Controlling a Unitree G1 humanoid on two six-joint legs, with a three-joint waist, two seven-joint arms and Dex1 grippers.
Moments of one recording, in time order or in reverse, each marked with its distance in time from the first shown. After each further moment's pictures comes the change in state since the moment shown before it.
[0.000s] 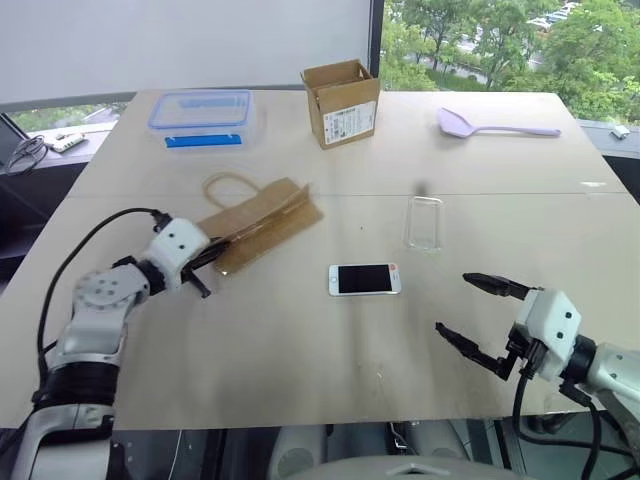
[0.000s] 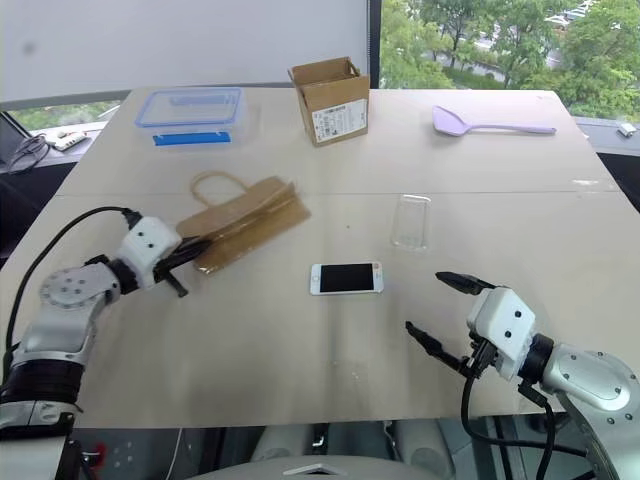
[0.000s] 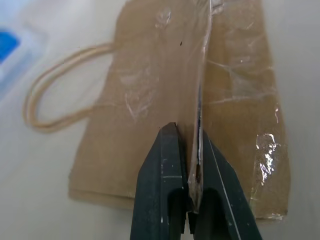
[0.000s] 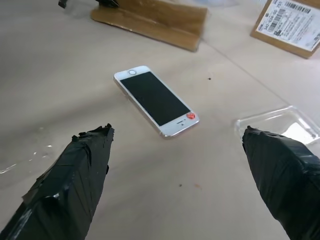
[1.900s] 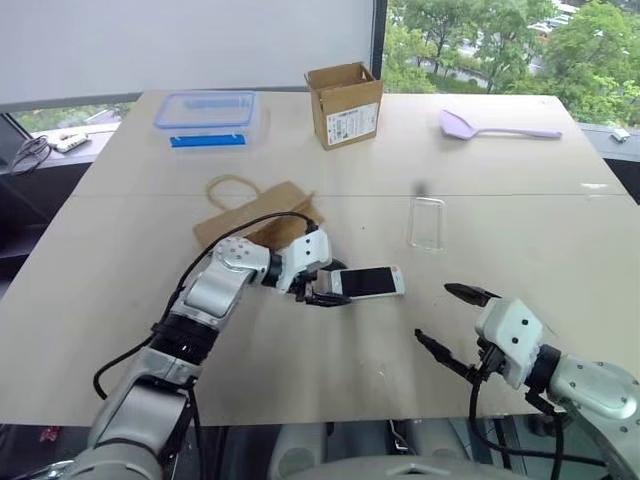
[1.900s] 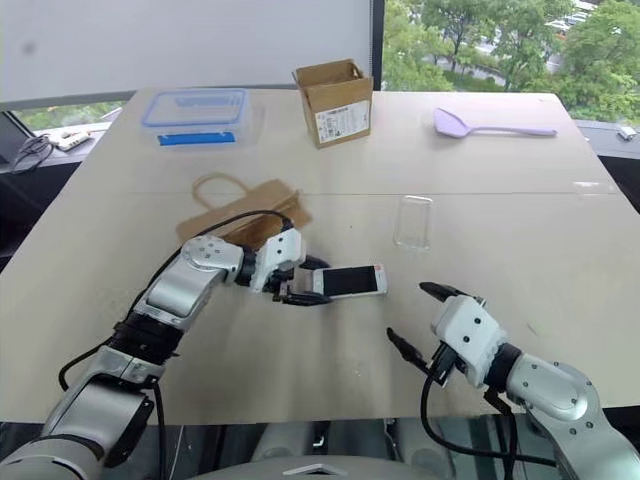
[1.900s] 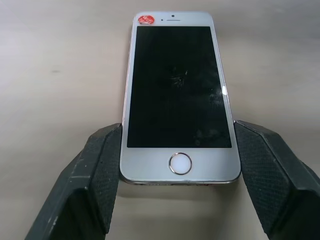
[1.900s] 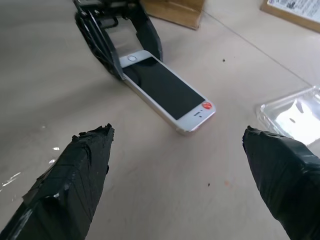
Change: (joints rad) left arm -0.312 -0.198 -0.519 -0.156 0.053 0.329 -0.363; right arm 0.005 0.026 0.187 -0.109 -0.131 0.155 -0.199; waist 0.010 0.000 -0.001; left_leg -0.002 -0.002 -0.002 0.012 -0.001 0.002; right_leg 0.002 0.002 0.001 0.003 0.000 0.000
